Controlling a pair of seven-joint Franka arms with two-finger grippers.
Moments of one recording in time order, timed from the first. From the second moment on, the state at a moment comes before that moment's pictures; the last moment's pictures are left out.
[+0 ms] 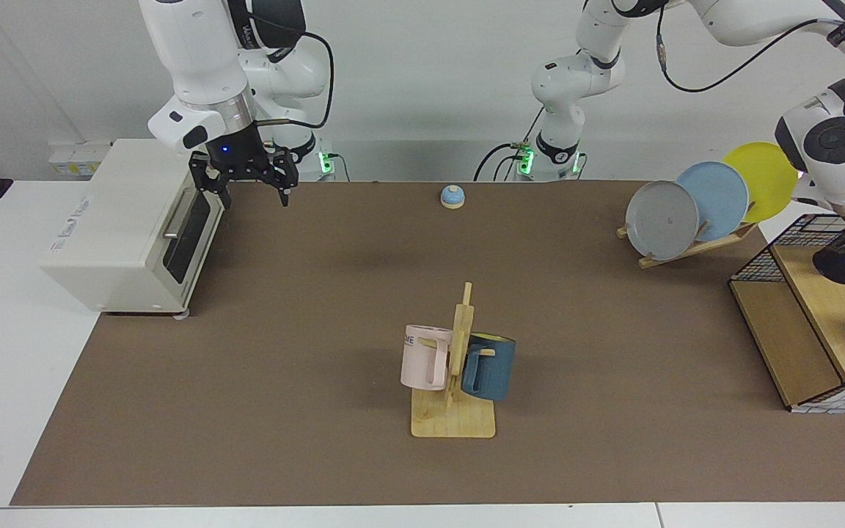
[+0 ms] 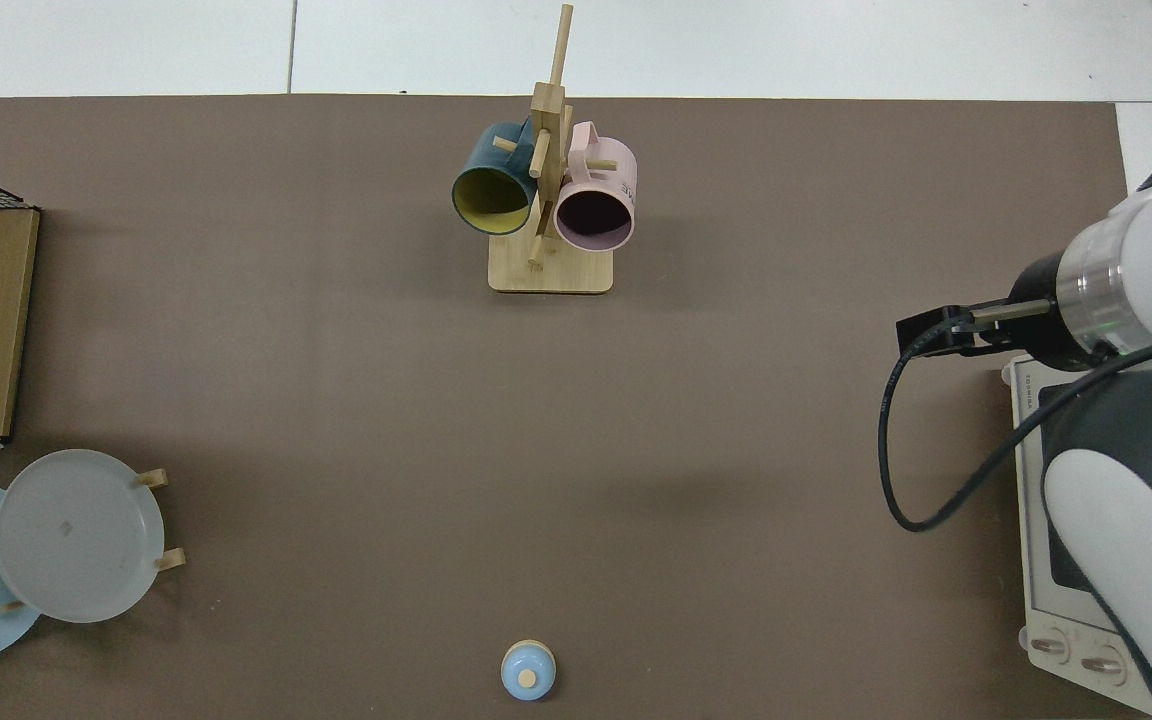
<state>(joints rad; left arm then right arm) 0.28 0.19 0.14 -1.79 0.95 2.21 1.56 -0.06 -0.01 0.23 -1.61 -0.02 1.63 0.11</state>
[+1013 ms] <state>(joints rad) 0.28 0.16 0.14 -1.78 0.92 2.18 1.62 -0.06 -0.01 0.23 -1.61 -0.02 1.63 0.11</state>
